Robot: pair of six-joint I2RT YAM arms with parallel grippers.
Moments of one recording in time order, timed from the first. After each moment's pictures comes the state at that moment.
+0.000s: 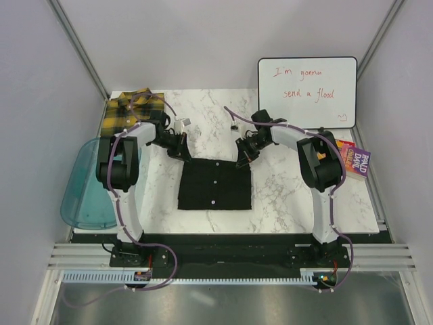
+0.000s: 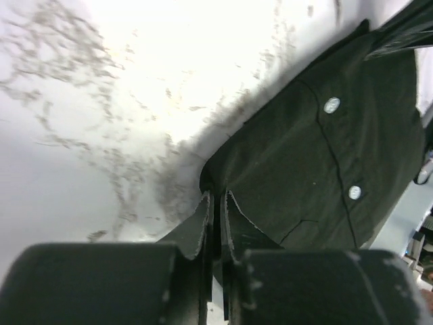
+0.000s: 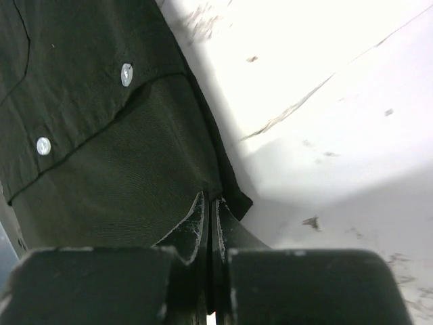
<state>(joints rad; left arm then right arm) -0.11 2.07 1.40 -0.66 0.78 0.19 0.37 2.15 1.51 -0.63 -0.73 -0.27</state>
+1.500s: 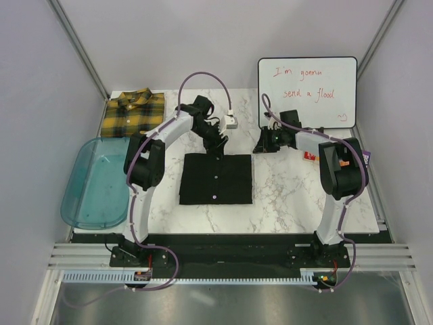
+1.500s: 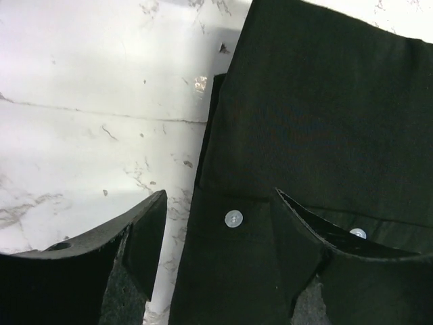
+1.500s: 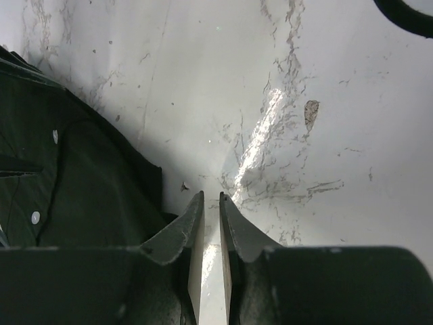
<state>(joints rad) -0.43 2.24 1.85 -0.86 0.73 0.81 0.19 1.96 1.22 -0.17 -0.57 0.18</state>
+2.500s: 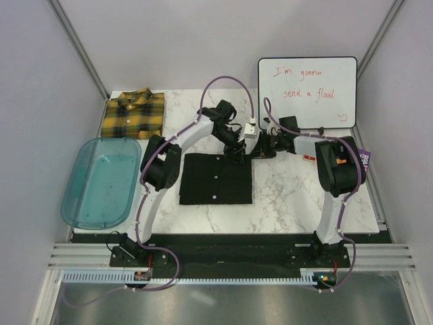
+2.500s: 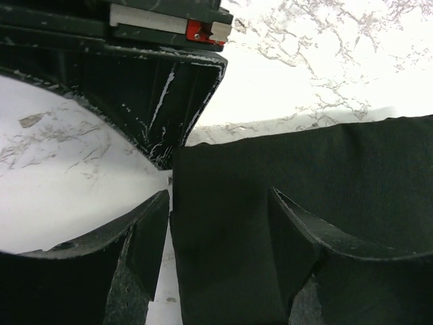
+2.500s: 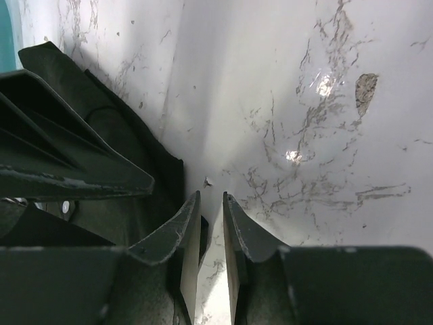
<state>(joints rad) -0.58 2.36 2.02 -0.89 0.86 0.96 0.19 2.00 1.16 -0.06 -0.70 0.30</state>
